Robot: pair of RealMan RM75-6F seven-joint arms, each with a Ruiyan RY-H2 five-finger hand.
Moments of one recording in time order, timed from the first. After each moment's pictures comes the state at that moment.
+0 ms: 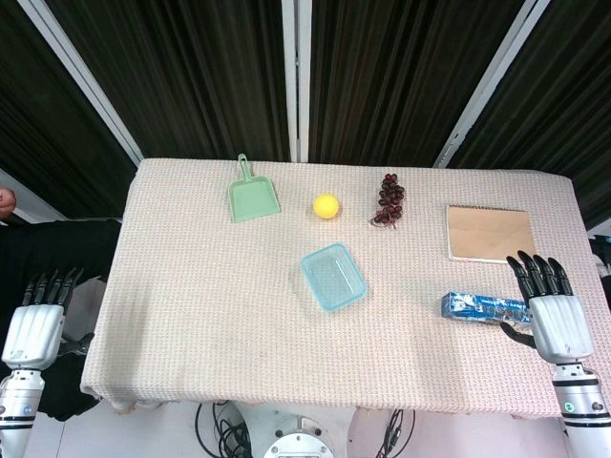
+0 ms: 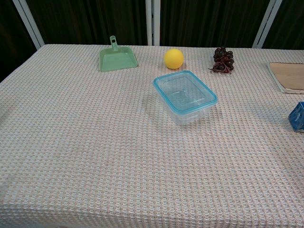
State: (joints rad) left arm -0.13 -1.18 -0.05 -1.59 1.45 1.44 0.14; right arm 0.13 -1.10 0.09 -1.70 -1.49 1.44 -0.17
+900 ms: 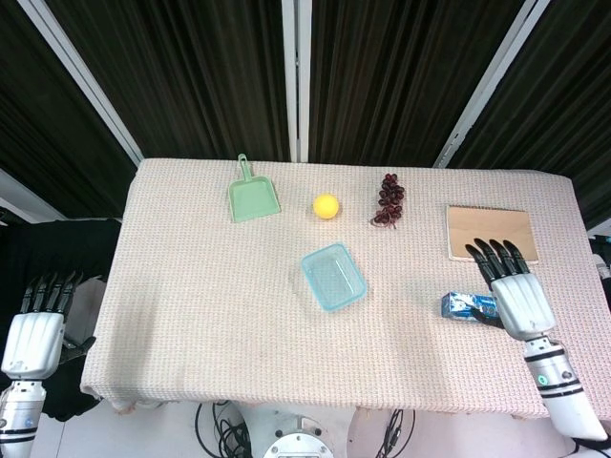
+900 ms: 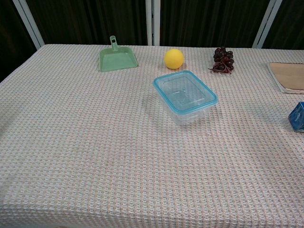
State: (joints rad) left arm -0.09 -1.20 -0.04 -1.60 1.51 1.52 0.18; right arm 0.28 -1.15 0.13 -1.63 -1.52 1.27 -0.12
